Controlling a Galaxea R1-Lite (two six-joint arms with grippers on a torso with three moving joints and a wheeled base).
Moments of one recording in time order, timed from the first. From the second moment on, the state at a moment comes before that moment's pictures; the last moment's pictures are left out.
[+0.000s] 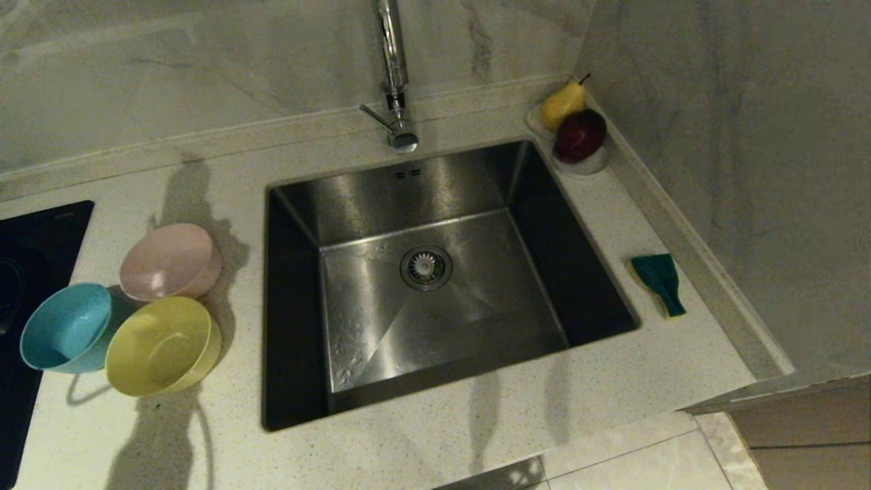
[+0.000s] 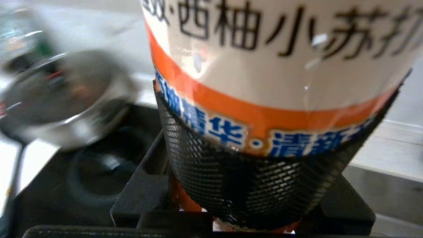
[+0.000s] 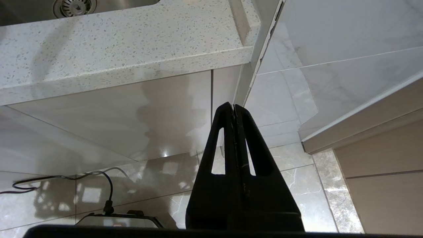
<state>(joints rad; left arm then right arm) 0.11 0.95 -0.98 -0.27 0.44 -0.08 0.00 0.00 0.00 0.00 0.00 0.01</state>
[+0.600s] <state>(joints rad) 0.34 1.20 -0.89 -0.65 0.49 -0.14 0.00 0.00 0.00 0.00 0.00 0.01</state>
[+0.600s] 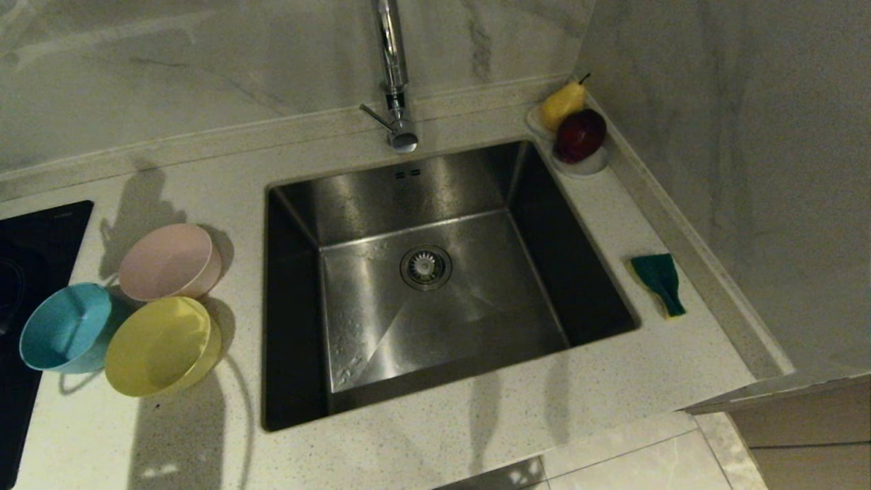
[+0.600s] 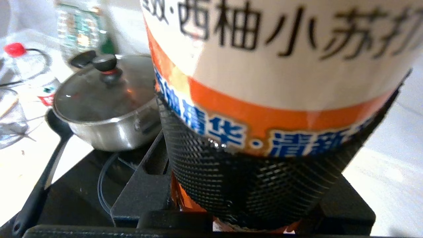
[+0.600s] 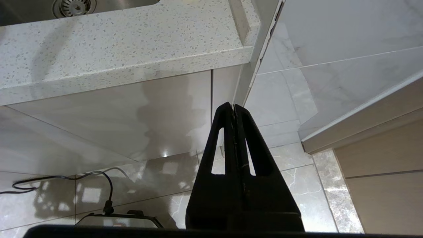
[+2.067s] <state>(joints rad) 0.34 2.08 -1.43 -0.86 0.67 -0.14 0.00 0.00 0.00 0.00 0.00 0.01</state>
